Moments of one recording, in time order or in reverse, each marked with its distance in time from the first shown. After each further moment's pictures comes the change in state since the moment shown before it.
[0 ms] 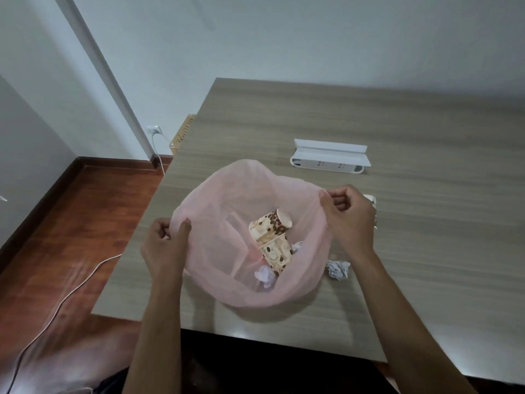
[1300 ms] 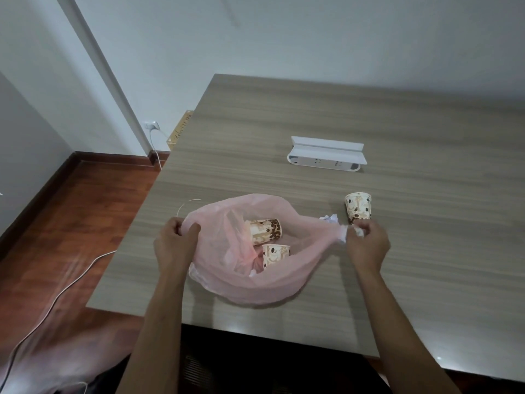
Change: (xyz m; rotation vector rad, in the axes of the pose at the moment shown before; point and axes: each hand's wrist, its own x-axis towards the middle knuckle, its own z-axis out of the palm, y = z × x) left_hand -0.012 -0.007 0.016 0.187 -0.187 -0.019; right_hand -0.002 0.117 -0.019 -0.210 0.246 0.182
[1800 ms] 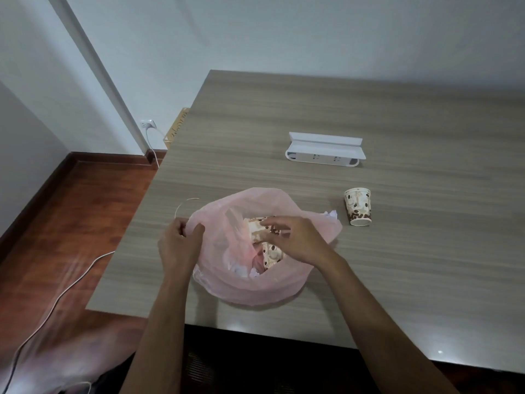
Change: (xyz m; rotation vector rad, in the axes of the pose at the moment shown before) left_hand -0.005 0.001 0.008 0.025 -0.019 0.015; right_hand -0.061 -0.100 0.027 0.006 -0.981 -0.237
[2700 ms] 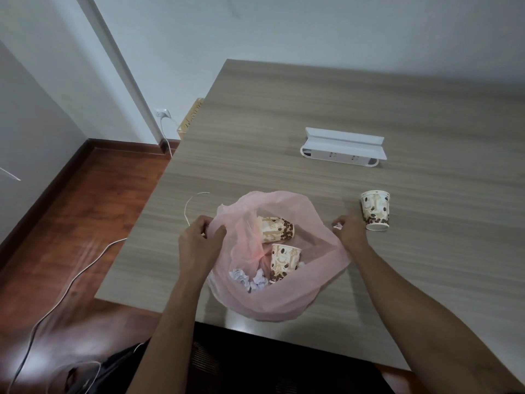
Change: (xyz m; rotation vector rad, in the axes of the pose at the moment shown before) left_hand -0.007 0.001 0.014 0.006 -0.084 0.085; right_hand 0.088 0.171 -0.049 -0.329 0.378 0.314
